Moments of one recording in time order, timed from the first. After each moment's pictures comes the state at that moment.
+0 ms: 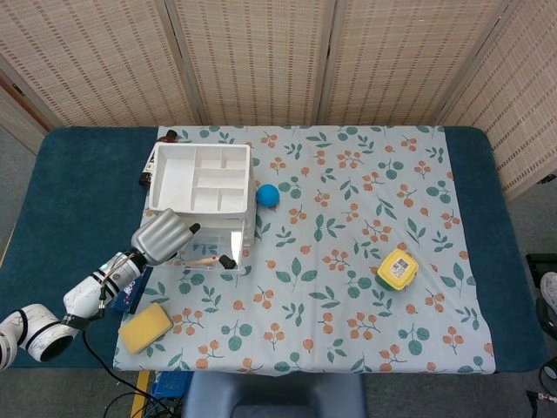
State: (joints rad) left arm -0.92 -1.14 -0.02 -1.54 1.44 0.85 0.60; right arm -0.09 -0.96 0.10 -1.69 -1.51 1.69 0.07
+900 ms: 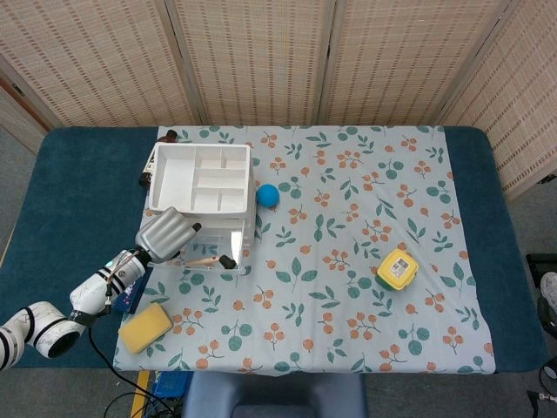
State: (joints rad) left arm -0.92 -1.17 -0.05 -1.53 1.39 0.81 0.61; right arm -0.09 -0.97 0.11 -1.68 -1.51 1.69 0.07
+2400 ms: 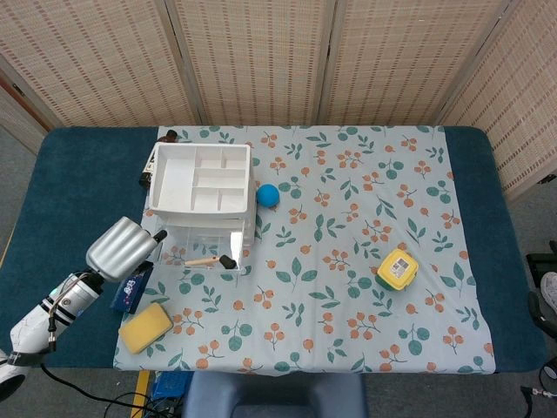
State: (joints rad) left arm -0.73 -0.94 -0.01 -1.74 1.57 1.09 0.48; right arm -0.06 -0.97 0.11 -1.68 -1.53 1.68 0.07
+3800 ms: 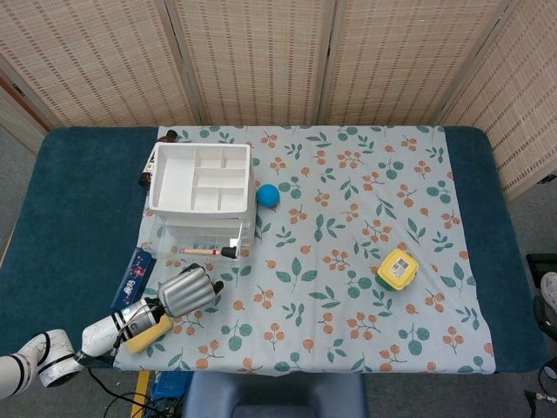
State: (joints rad) left arm -0.76 -1.35 0.03 -1.39 1.91 0.99 0.61; right arm -0.08 -0.97 0.10 -1.69 -1.53 1.70 0.07
